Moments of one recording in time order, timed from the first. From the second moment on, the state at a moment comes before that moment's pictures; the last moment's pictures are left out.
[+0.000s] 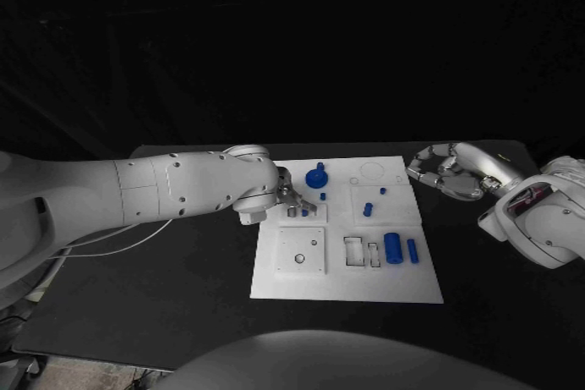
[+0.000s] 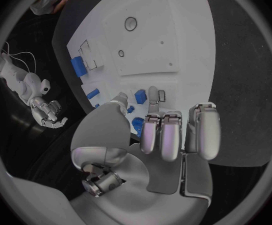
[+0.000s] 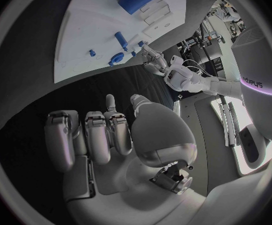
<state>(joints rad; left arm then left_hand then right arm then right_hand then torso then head) 1.27 -0.61 -0.21 1.38 -0.93 -0.01 -0.70 0.96 -0.04 0.07 0.29 0.06 0.91 0.08 0.39 0.79 1.47 0.00 1.57 1.31 1.47 -0.05 1.57 1.31 0.05 1.46 0.07 1.47 1.31 1.28 -0.99 -0.21 1.58 -1.23 -0.44 0.10 1.11 0.09 0.07 0.29 0.38 0.65 0.15 0.43 0.67 1.46 0.08 1.57 1.31 1.47 0.02 1.57 1.31 0.01 1.47 0.13 1.50 1.31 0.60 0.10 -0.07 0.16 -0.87</state>
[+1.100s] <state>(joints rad) 1.41 -0.56 -0.21 1.13 -0.87 0.27 -0.70 1.04 -0.01 0.01 0.29 0.12 0.92 0.05 0.48 0.88 1.47 -0.01 1.57 1.31 1.47 -0.06 1.57 1.31 0.05 1.46 0.06 1.48 1.31 1.28 -0.97 -0.21 1.56 -1.23 -0.43 0.10 1.11 0.09 0.06 0.29 0.38 0.65 0.15 0.43 0.67 1.46 0.08 1.57 1.31 1.46 0.02 1.57 1.31 0.01 1.47 0.13 1.50 1.31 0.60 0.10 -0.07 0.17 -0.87</state>
